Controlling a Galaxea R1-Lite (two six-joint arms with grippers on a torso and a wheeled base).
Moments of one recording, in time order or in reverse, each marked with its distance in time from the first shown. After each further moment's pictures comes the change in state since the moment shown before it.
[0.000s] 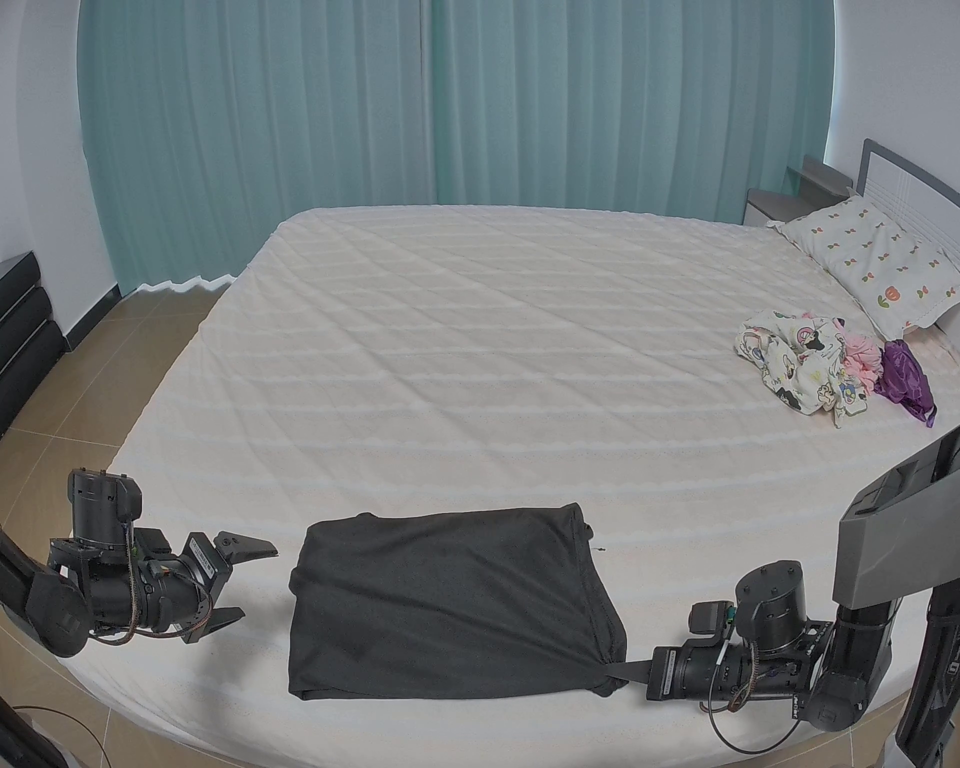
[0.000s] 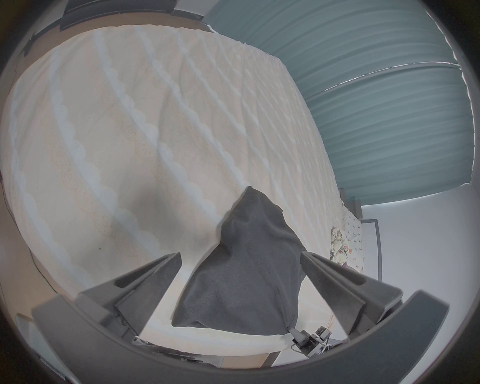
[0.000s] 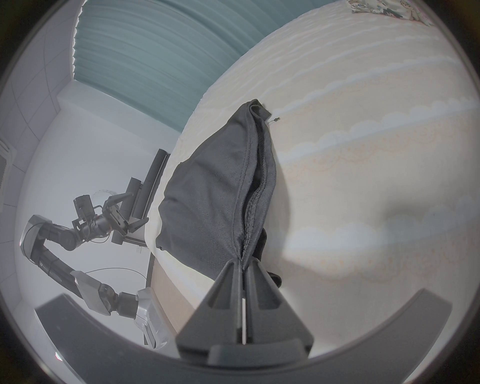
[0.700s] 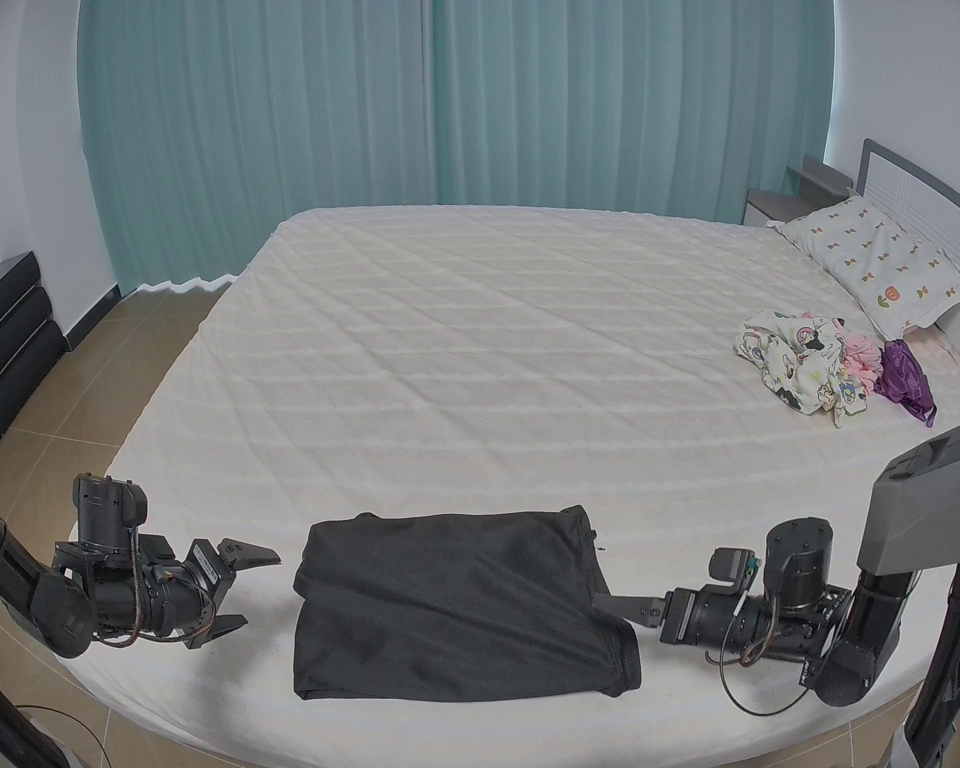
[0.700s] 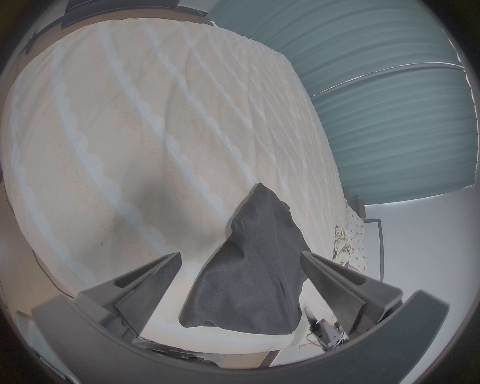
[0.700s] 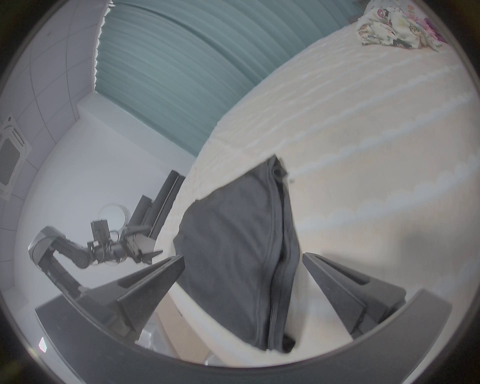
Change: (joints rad) left arm 0.000 0.024 0.006 0.000 -0.006 -0.001; right arm -0.084 -0.068 -0.058 -0.054 0.002 -0.028
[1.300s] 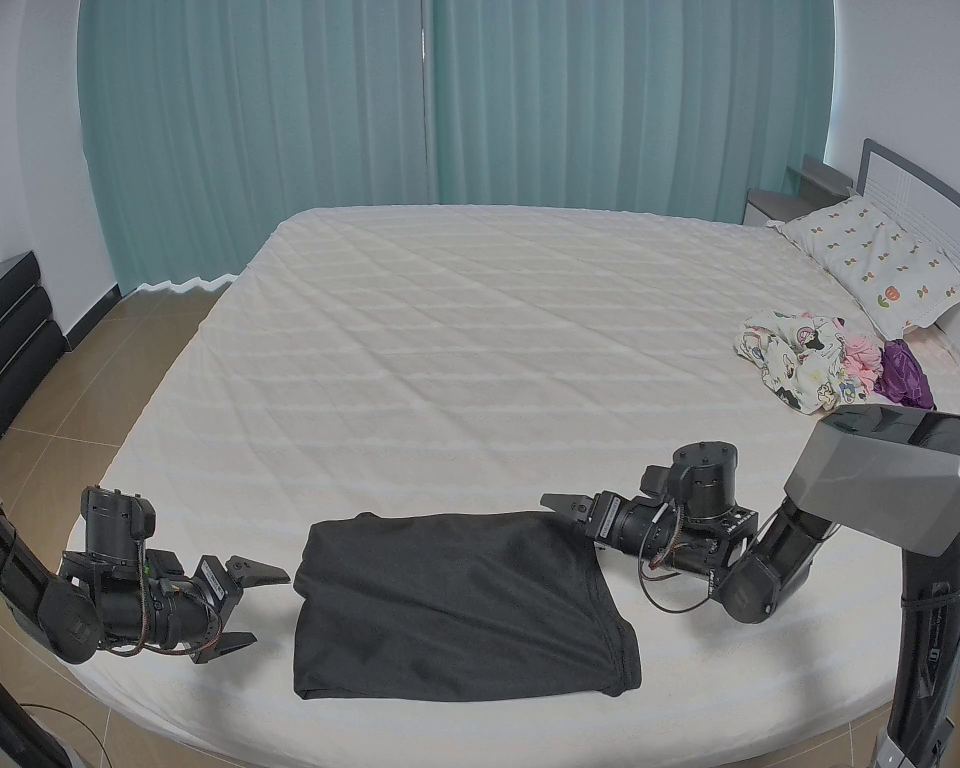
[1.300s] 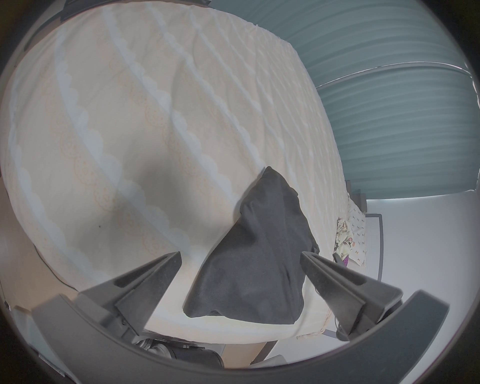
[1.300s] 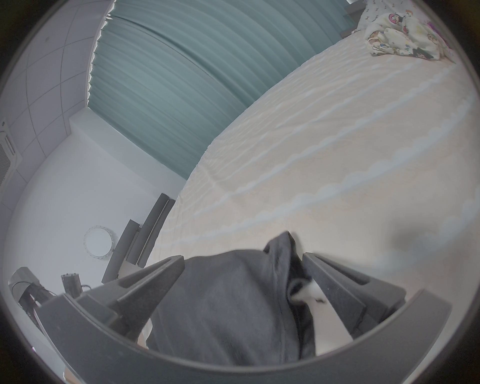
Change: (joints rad) left arm -0.006 0.033 0.025 -0.003 -0.051 -0.001; right arm -0.028 0.183 -0.621 0.362 -0.108 0.032
